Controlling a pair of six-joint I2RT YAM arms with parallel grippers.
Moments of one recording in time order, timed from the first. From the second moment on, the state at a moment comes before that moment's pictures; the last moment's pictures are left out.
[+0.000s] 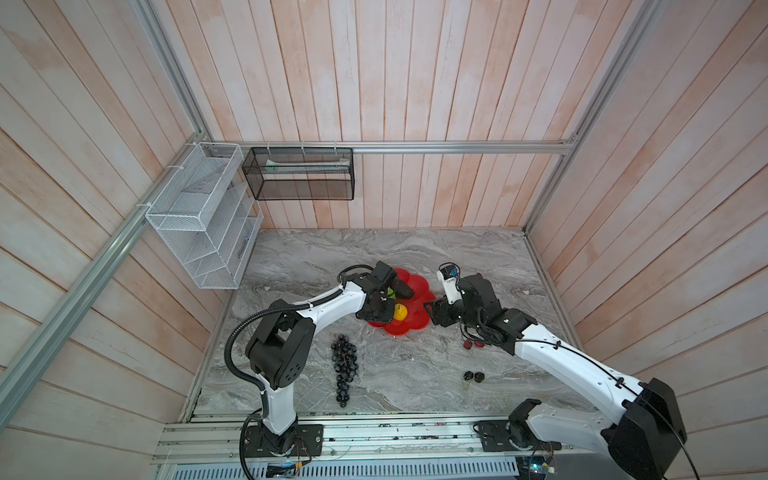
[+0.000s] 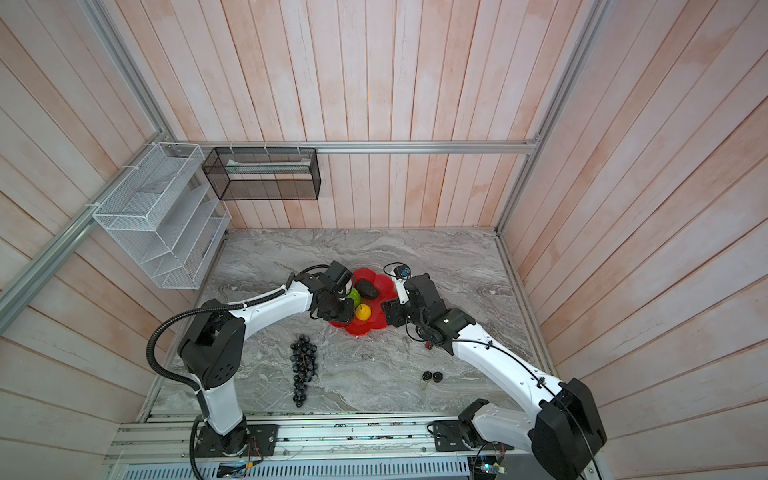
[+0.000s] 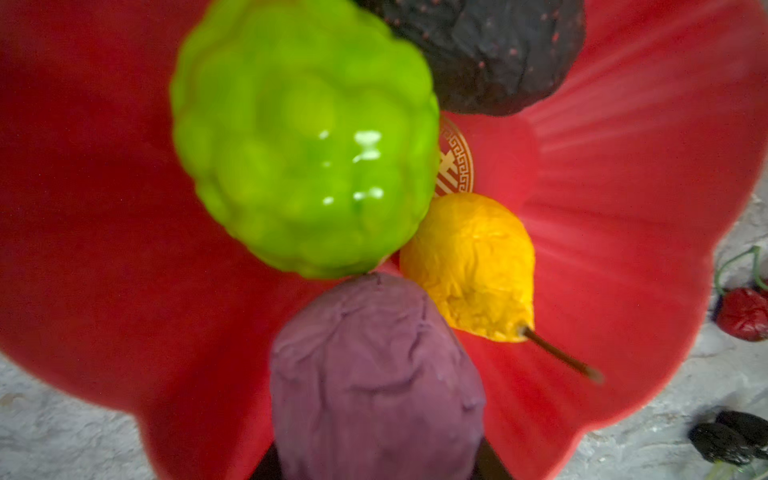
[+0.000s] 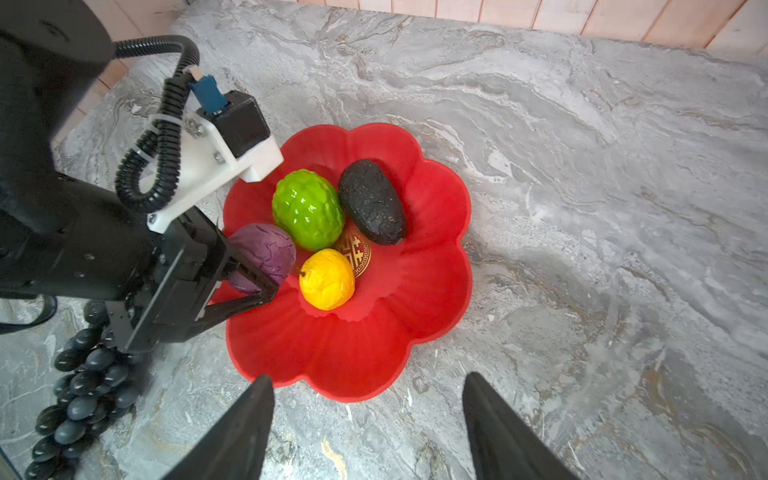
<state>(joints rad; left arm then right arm) -0.65 1.88 1.35 -0.70 0.10 -0.43 0.63 1.18 0.83 -0.32 0.00 0.23</state>
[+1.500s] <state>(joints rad) -0.60 1.26 0.91 -0.72 0.05 -0.57 0.60 1.10 0.64 -0.33 -0.07 0.43</state>
